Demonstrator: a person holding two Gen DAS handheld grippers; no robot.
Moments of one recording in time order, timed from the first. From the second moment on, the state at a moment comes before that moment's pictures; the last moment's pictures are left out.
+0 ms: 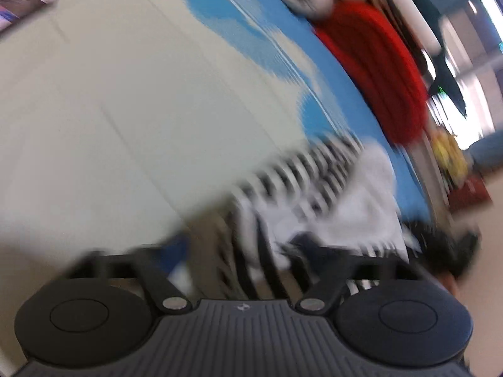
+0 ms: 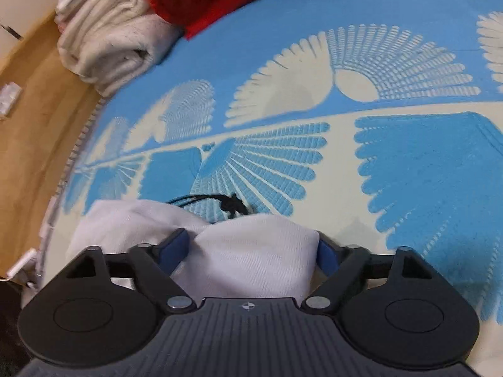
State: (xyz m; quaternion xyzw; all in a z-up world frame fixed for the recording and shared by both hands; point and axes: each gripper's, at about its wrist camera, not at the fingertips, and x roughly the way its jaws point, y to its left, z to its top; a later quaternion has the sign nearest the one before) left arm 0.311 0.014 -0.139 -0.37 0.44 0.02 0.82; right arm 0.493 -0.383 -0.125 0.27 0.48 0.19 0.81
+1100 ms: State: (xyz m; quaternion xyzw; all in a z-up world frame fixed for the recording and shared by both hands) left arm 0.683 -0.157 -0.053 -0.06 0.36 -0.05 0.93; right arm 0.388 -0.482 -0.152 0.36 0.32 -0.02 0.87
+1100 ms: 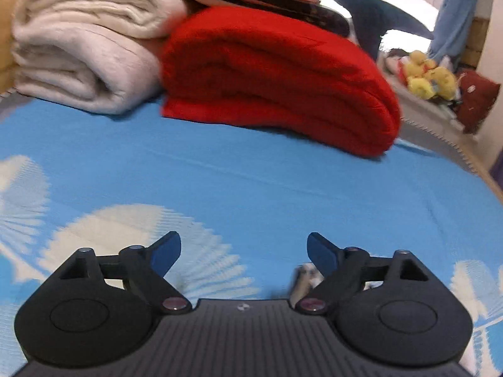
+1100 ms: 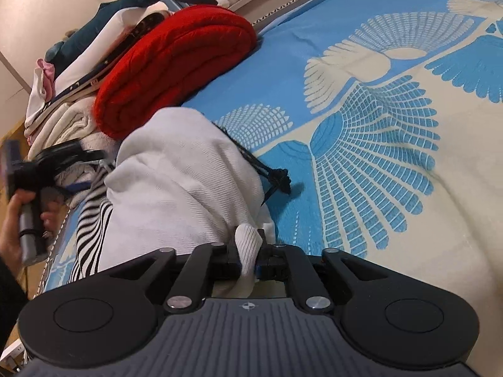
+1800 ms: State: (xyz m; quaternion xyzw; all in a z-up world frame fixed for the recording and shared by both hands) left arm 0.485 -0.106 -0.155 0.01 0.44 -0.11 0.89; right arm 0.378 -0.484 -0.155 0.46 0.32 0.03 0.83
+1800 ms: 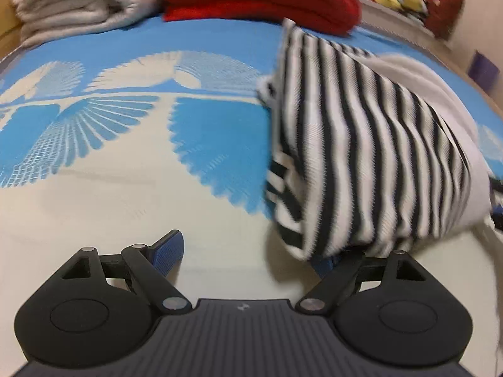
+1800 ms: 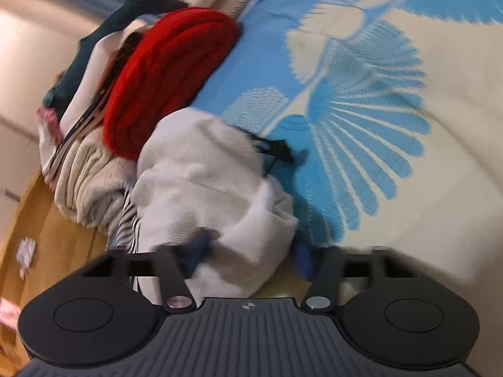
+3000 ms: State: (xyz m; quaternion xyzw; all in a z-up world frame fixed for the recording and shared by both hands) left arm 0.328 -0.155 -0.063 0.08 0.32 -0.08 0.94; right arm 0.273 -0.310 -0.058 0.08 0.33 -0.14 0.93
